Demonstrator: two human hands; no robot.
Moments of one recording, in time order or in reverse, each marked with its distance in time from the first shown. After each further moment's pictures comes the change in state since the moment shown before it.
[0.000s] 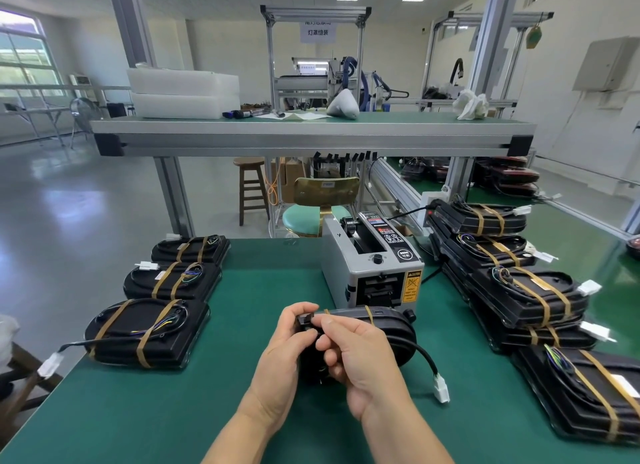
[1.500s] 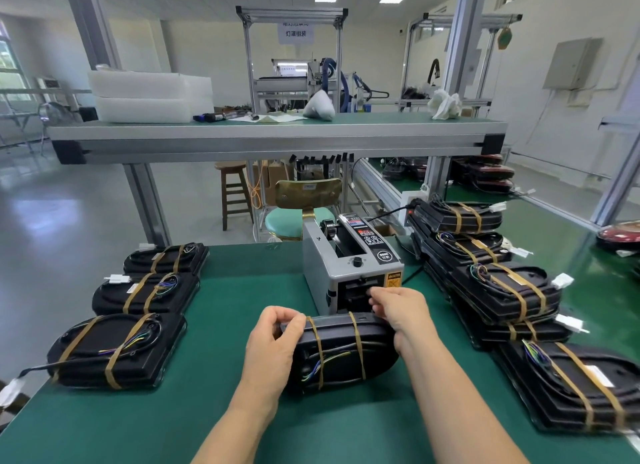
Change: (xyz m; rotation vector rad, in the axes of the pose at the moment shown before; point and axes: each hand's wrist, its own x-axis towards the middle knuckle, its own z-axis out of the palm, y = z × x) left_hand 0.023 0.005 0.014 0.342 0.281 0.007; right_hand 0.100 -0.031 -0.083 -0.192 0.412 -0.100
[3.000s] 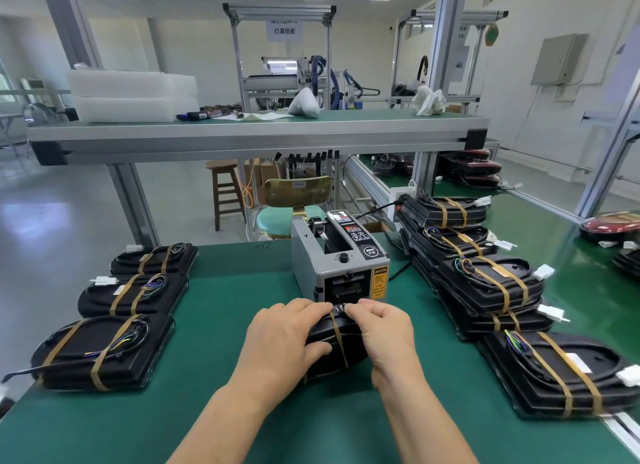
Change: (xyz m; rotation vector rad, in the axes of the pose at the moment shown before) left_hand 0.006 0.022 0.011 1.098 -0.263 0.550; right_hand -0.065 0.010 -0.005 0.130 -0.070 -0.174
